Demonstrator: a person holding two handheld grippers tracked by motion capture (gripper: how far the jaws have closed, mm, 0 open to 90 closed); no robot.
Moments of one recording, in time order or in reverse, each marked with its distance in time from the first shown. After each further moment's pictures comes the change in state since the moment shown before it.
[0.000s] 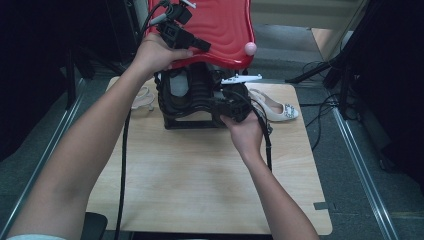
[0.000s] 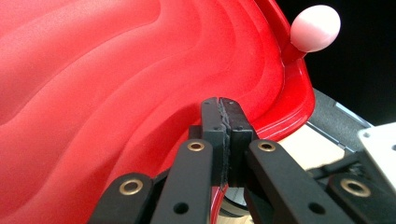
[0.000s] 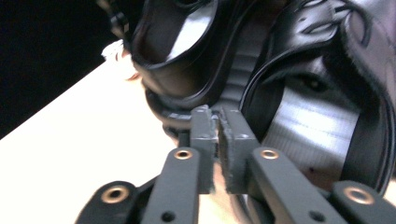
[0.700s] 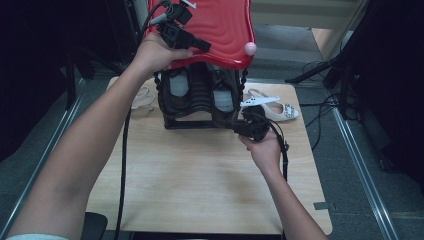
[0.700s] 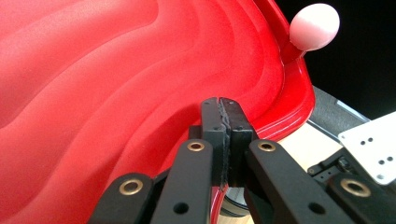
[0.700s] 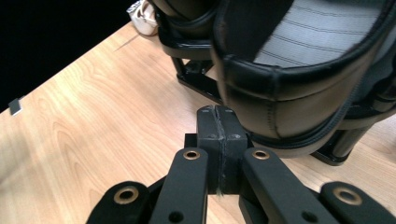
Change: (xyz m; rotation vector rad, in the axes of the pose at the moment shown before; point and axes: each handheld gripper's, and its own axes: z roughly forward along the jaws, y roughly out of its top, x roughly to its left) left arm -0.001 0.000 0.000 0.000 0.001 0.015; right arm -0.038 -0.060 -0.010 0.063 0.139 0.017
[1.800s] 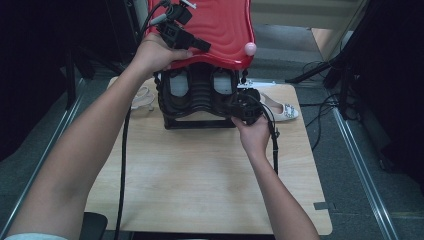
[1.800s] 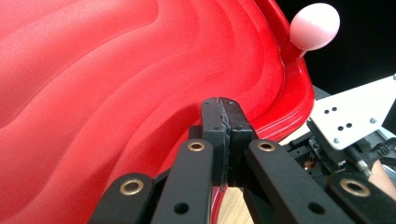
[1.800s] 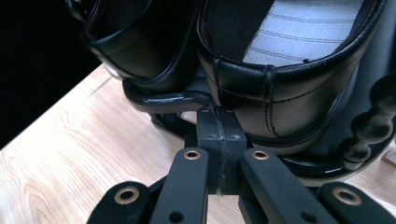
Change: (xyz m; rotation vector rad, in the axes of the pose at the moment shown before) left arm 0.000 0.000 0.000 0.000 0.000 0.000; right arm -0.015 0.036 0.022 -0.086 -0.083 0.096
